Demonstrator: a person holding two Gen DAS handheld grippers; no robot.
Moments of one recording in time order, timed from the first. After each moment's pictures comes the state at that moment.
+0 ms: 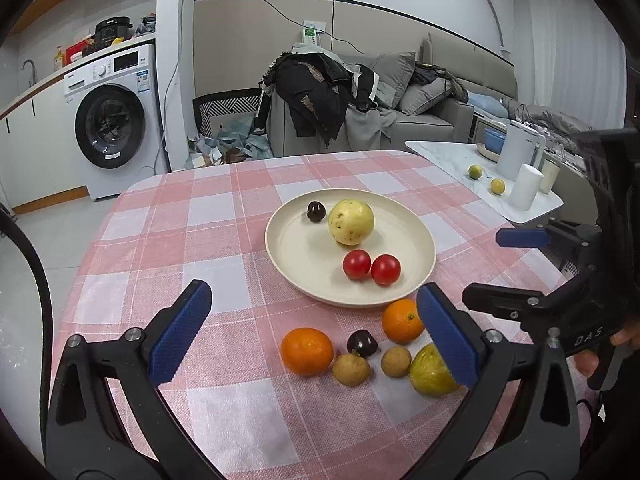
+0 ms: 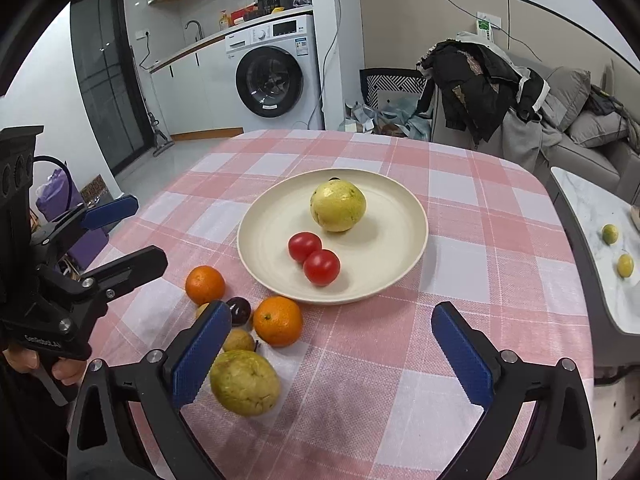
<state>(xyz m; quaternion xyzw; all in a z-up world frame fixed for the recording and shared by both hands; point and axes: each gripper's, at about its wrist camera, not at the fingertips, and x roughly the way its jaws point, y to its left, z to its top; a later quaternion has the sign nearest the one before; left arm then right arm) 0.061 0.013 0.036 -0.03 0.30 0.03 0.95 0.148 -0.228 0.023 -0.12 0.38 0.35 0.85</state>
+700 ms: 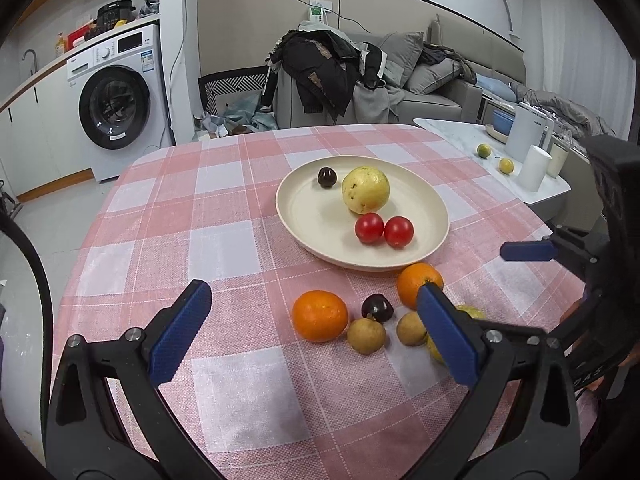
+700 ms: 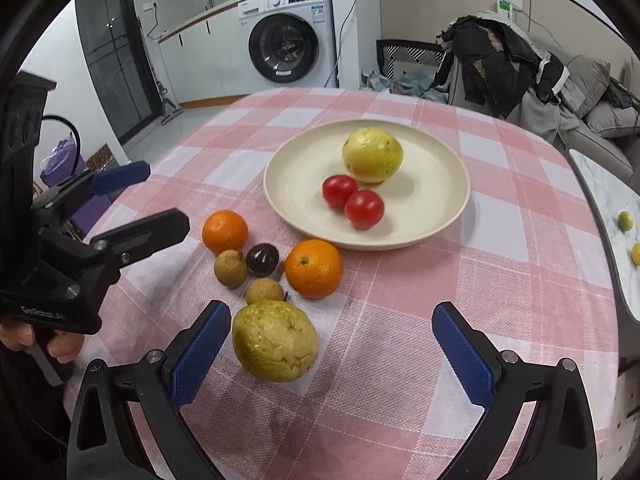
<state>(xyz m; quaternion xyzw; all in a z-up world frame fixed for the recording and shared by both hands) 0.058 0.016 0.014 -0.04 0.34 0.03 0.94 0.126 -0.208 -0.013 -0.15 0.43 0.36 0.82</state>
